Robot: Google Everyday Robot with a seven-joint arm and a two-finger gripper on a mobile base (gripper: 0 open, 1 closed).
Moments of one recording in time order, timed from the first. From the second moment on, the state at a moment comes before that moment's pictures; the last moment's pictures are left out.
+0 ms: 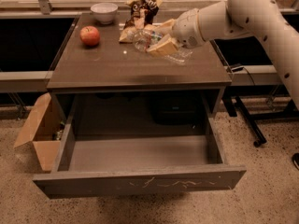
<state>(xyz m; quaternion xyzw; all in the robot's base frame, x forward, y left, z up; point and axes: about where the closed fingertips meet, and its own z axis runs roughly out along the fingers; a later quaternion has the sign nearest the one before) 0.691 -0.039 0.932 -0.60 0.60 0.19 0.49</state>
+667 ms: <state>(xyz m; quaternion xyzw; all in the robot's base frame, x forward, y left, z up) 0.736 -0.062 0.914 -0.57 0.64 0.20 0.48</state>
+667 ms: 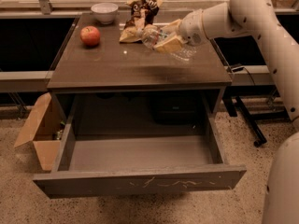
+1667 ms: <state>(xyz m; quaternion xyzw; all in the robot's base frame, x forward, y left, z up) 0.762 -0.078 0.889 -0.54 0.66 0.22 0.47</state>
